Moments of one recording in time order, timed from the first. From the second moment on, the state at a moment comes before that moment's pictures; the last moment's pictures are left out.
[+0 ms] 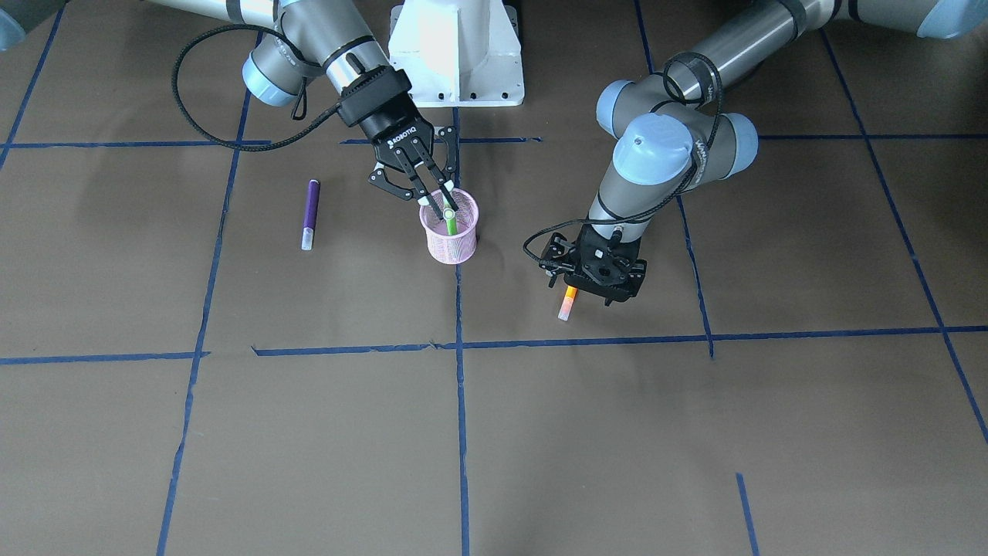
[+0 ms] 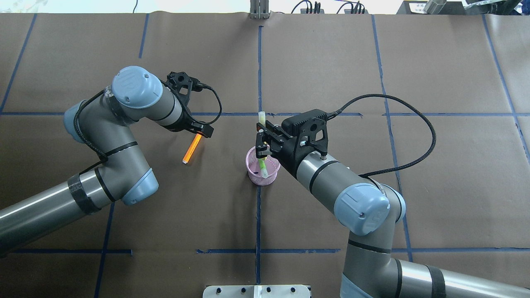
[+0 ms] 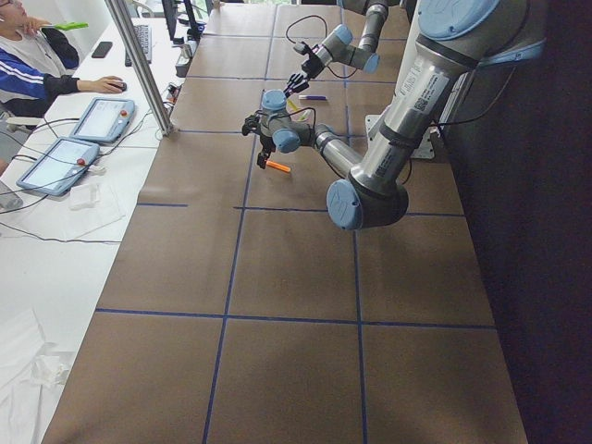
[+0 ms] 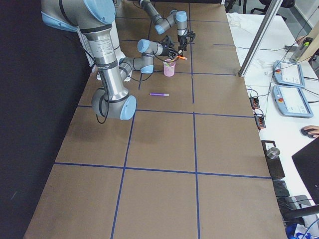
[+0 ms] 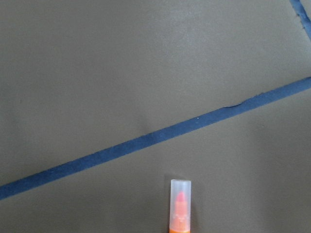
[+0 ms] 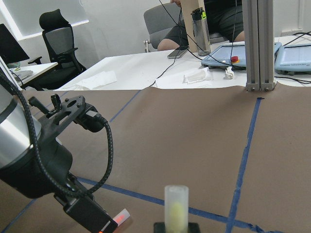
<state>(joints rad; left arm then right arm) -0.66 -2.15 -1.48 -1.97 -1.92 -0.81 0.31 -1.09 1.71 -0.66 1.09 0.92</state>
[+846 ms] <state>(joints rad) -0.66 -2.15 -1.48 -1.97 -1.92 -0.81 0.26 -1.09 1.69 -0.65 1.09 0.84</state>
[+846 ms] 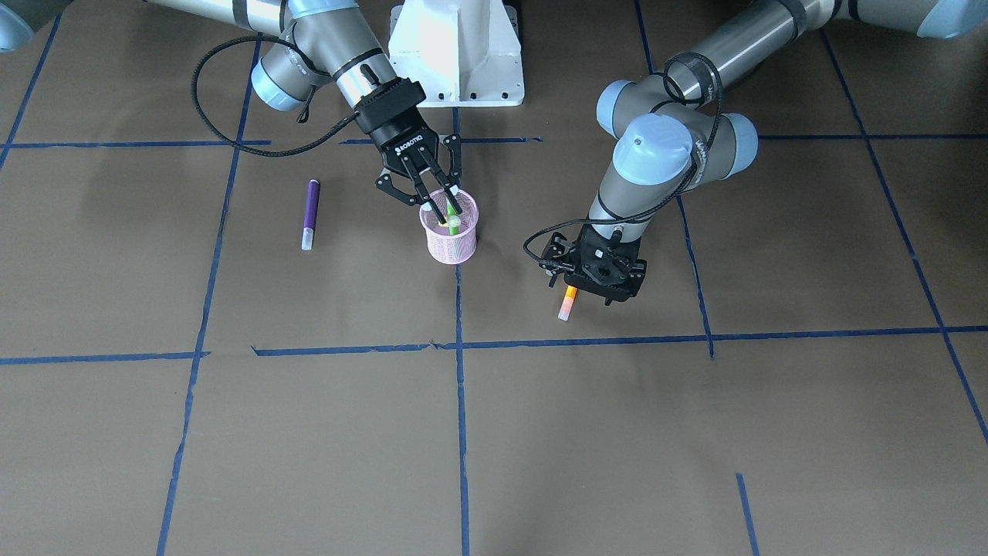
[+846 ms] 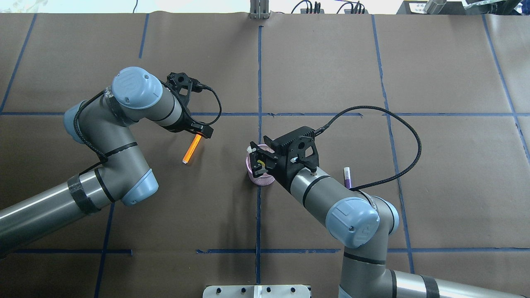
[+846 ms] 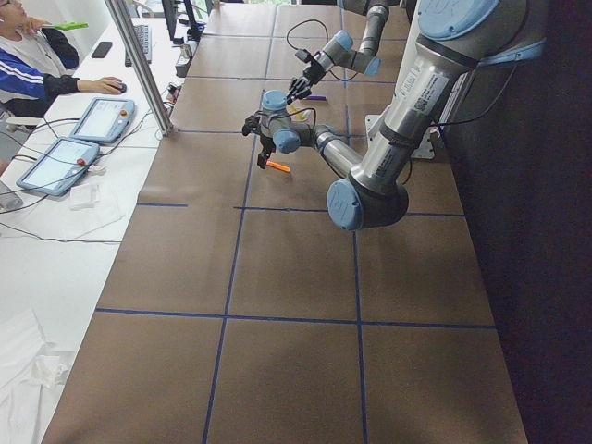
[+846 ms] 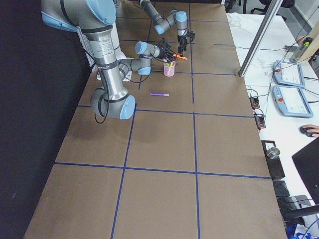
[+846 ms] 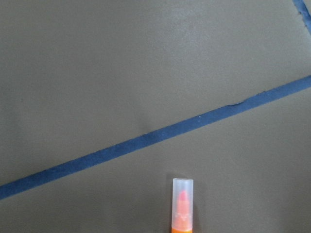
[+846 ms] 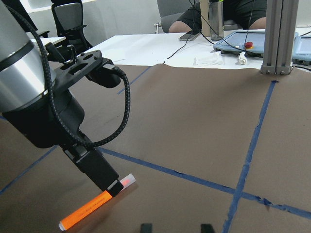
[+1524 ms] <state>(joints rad) -0.66 -2.15 -1.47 -1.97 -1.92 -0.81 0.40 -1.10 1.85 -0.87 1.33 0.84</state>
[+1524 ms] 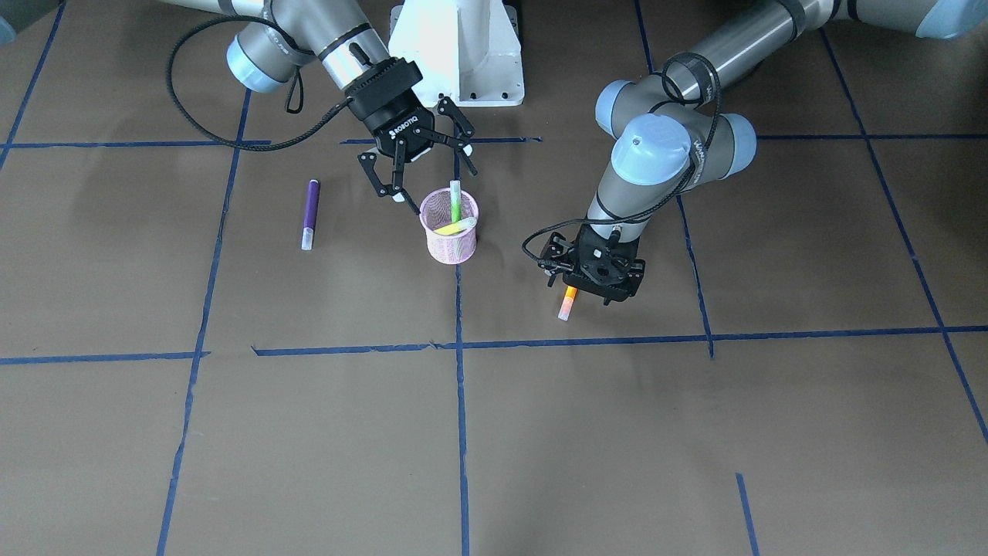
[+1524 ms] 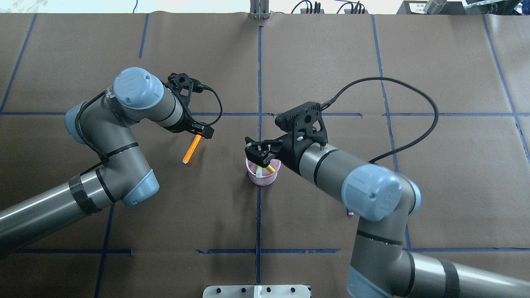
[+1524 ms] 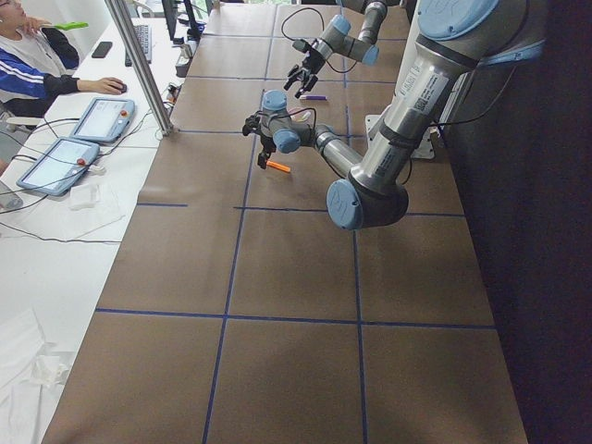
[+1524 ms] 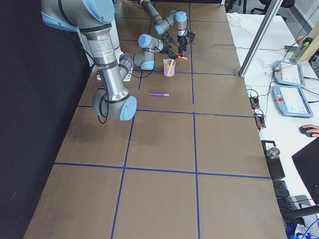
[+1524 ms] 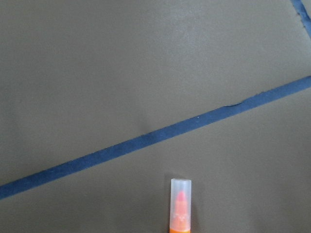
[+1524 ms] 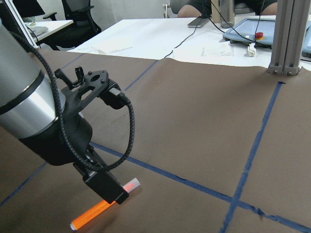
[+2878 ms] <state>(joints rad) -0.63 -2.20 -1.40 -1.97 -1.92 -0.81 0.69 -1.11 1.88 -1.13 1.80 0.85</state>
